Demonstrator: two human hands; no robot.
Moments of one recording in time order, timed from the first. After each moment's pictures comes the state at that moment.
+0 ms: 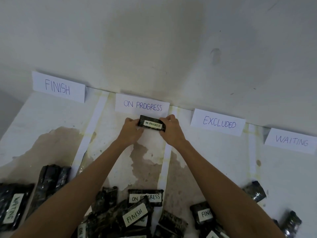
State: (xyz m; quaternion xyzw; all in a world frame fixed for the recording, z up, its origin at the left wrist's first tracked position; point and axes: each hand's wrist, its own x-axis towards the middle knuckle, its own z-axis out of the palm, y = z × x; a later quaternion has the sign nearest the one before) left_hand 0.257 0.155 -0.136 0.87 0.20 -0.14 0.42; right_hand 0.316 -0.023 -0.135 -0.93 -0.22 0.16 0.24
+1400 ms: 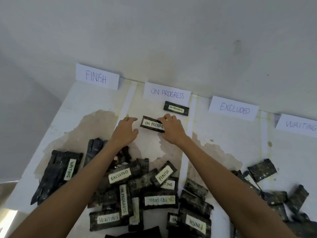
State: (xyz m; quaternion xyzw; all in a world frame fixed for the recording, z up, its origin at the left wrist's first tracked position) left_hand 0.124 0.230 -0.076 0.92 0.18 -0.12 0.33; right_hand 0.212 0.042 -0.084 -0.93 -0.32 0.18 0.07
